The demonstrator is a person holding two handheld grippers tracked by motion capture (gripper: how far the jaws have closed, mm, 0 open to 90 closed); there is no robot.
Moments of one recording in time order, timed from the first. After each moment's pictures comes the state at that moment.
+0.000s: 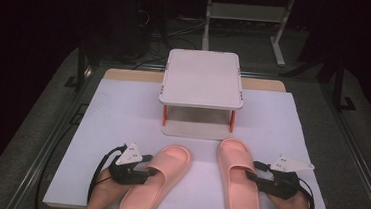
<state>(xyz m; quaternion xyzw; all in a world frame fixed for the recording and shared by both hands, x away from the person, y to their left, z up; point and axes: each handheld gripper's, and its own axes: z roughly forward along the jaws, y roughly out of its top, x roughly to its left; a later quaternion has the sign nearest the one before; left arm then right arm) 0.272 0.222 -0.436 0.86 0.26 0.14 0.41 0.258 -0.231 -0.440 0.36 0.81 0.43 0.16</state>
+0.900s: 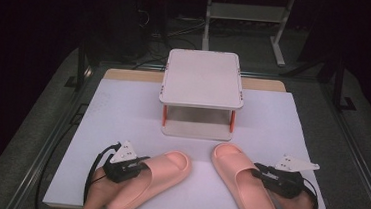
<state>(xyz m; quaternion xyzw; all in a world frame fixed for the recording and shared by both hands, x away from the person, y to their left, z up) 0.273 0.235 -0.431 0.85 0.28 0.15 0.41 0.258 -0.241 -0.437 0.35 0.81 0.44 0.16</state>
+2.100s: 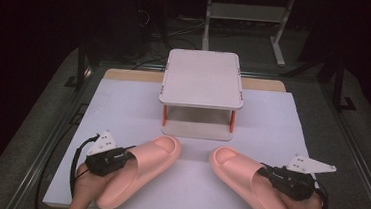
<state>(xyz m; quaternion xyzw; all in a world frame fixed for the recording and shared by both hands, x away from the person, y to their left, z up) 0.269 0.267 -0.394 0.81 0.32 0.17 0.45 0.244 -0.249 -0.407 0.35 0.79 0.48 0.15</state>
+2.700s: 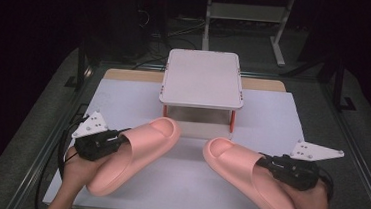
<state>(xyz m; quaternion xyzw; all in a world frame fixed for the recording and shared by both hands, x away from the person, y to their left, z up) 0.278 0.270 -0.323 0.81 0.29 0.20 0.47 0.251 -0.237 -0.354 0.31 0.80 0.50 0.13</state>
